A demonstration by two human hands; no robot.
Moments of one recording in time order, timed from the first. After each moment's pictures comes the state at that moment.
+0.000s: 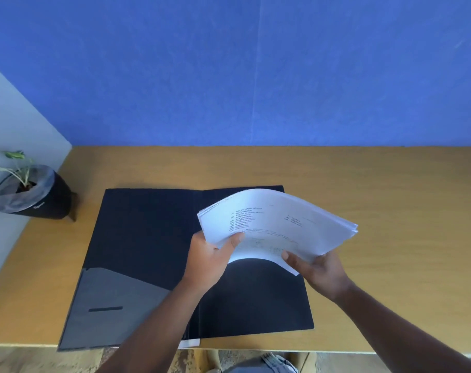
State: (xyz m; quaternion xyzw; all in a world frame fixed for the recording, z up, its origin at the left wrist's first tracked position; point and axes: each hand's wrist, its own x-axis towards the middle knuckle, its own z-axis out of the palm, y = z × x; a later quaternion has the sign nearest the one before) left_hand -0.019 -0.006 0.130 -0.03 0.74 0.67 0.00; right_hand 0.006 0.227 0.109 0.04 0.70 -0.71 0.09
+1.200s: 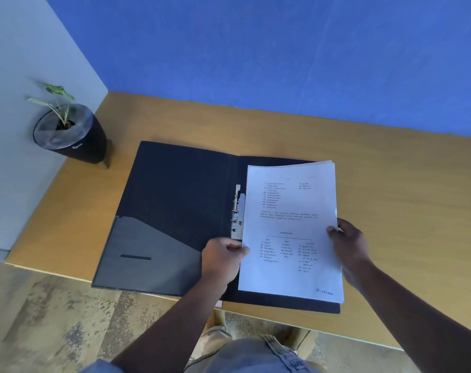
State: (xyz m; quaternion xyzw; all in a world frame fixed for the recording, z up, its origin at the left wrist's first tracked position) left_hand 0.021 -0.037 0.033 -0.32 0.76 0.54 0.16; right_hand -0.024 0.215 0.040 0.30 0.75 -0.58 0.11
